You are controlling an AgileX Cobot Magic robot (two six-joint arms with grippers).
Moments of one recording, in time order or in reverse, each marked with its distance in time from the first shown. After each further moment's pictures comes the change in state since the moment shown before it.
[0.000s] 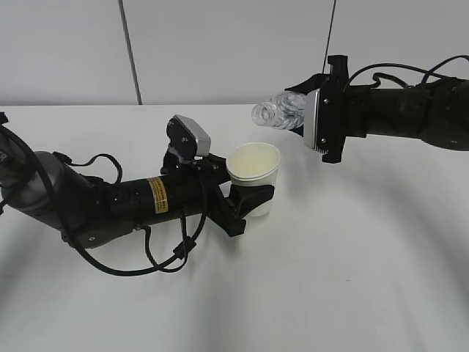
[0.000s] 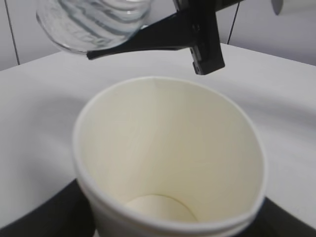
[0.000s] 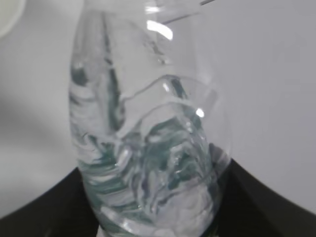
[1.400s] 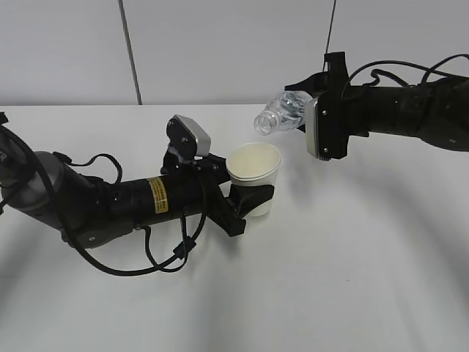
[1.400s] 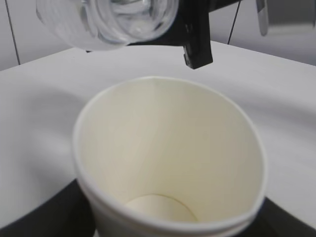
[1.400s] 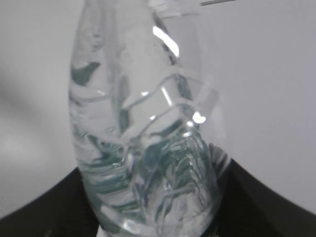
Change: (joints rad) left arm 0.000 0.000 0.000 0.000 0.000 0.000; right arm 0.000 0.000 0.000 0.059 0.006 -0.250
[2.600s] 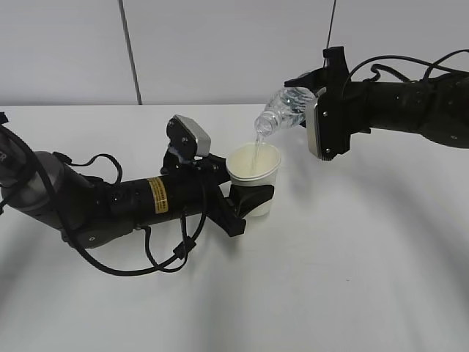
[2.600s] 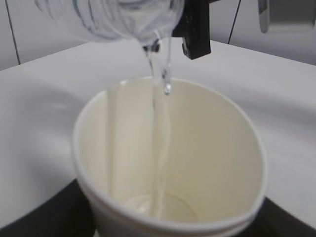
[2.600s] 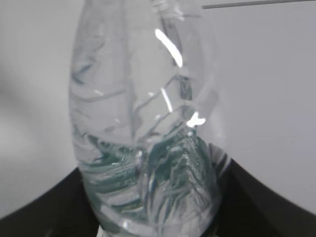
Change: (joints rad) left arm 0.000 0.000 0.000 0.000 0.001 0.000; right arm 0.002 -0.016 0.000 0.008 0.002 -0.082
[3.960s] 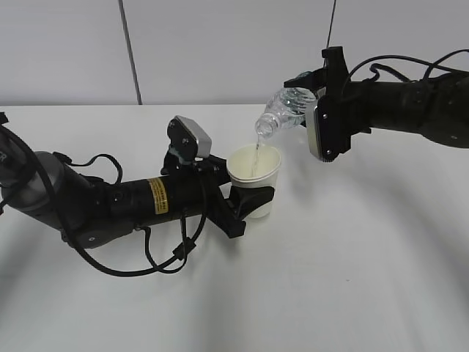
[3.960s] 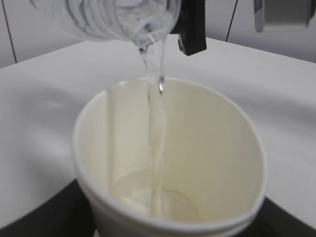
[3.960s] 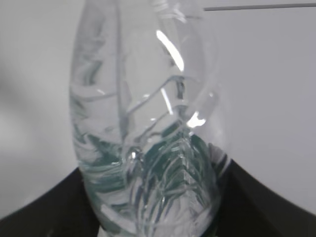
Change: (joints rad) left arm 0.000 0.000 0.000 0.009 0.003 0.000; right arm 0.000 0.000 0.000 0.000 0.000 -0.038
